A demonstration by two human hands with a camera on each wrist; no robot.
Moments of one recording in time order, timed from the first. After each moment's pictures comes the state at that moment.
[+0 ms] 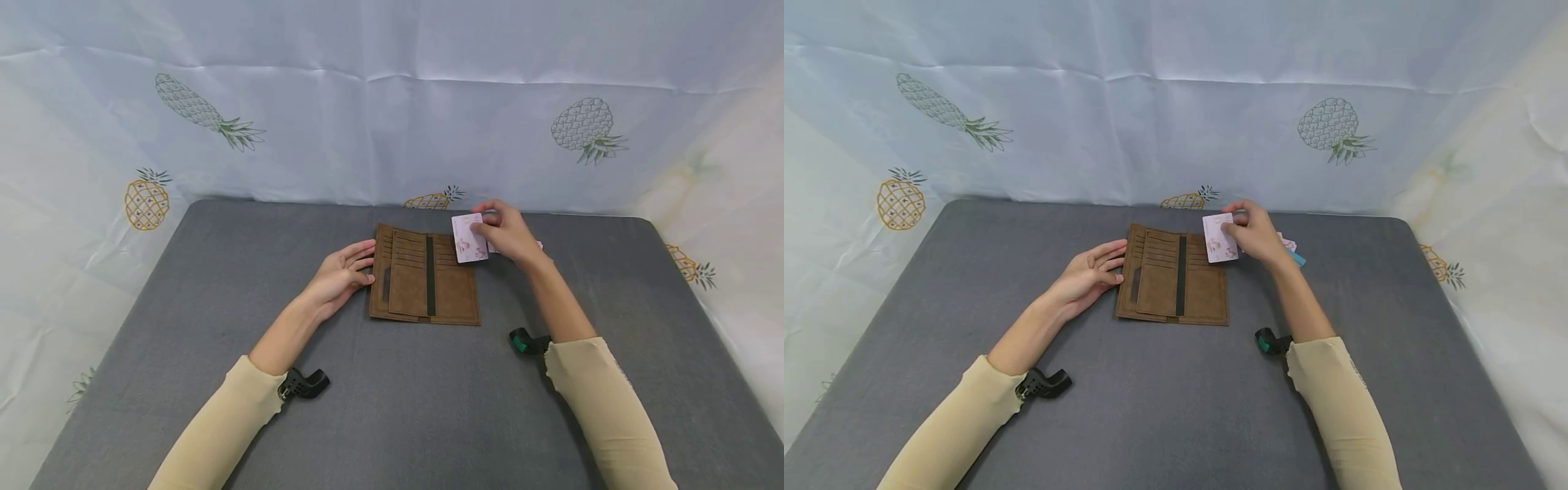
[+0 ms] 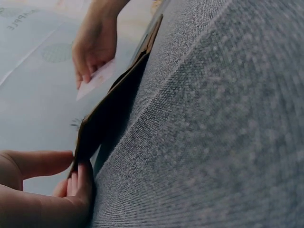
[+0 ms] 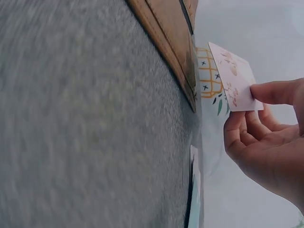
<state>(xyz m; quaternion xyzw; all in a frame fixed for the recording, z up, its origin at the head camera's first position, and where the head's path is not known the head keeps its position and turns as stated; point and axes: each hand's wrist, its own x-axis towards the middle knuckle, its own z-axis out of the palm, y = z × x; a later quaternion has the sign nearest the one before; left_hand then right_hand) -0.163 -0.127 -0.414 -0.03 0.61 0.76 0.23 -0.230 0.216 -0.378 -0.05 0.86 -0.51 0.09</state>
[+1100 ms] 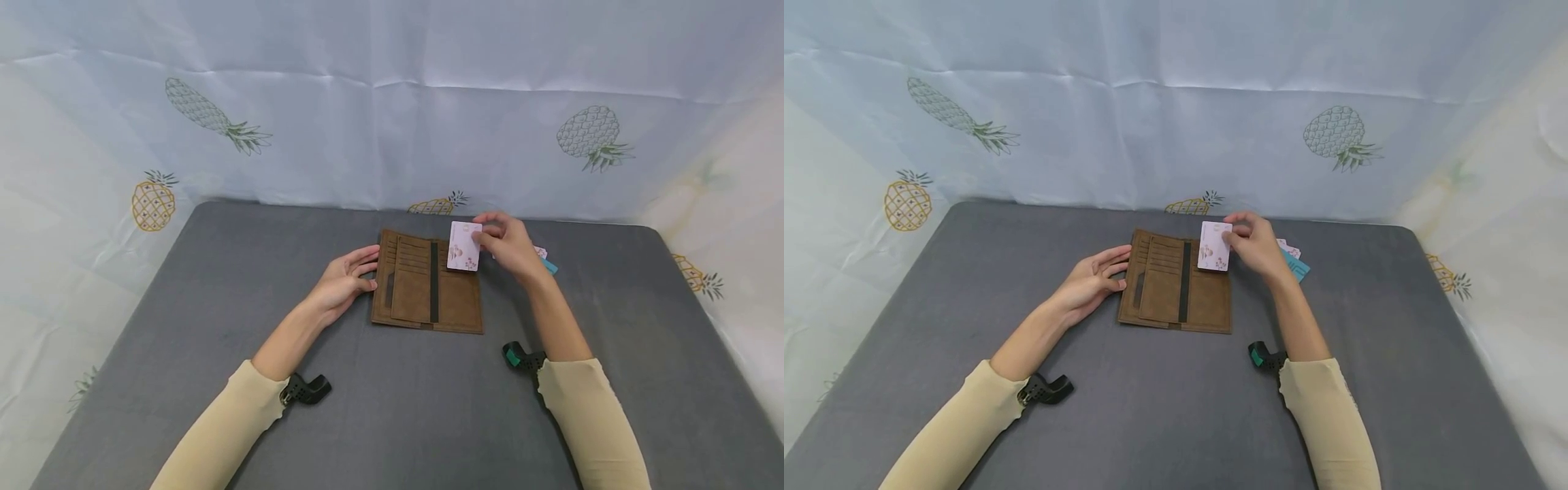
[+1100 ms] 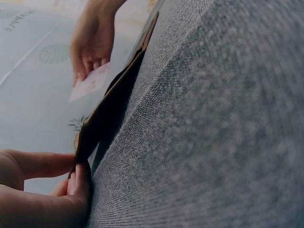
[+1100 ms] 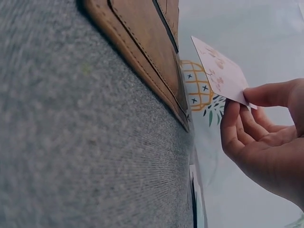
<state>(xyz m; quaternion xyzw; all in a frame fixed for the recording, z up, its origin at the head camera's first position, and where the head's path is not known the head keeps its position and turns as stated) -0.162 -0.128 -0.421 -0.01 0.63 0.74 0.22 -0.216 0.207 -0.381 -0.03 0.85 -0.52 0.07</state>
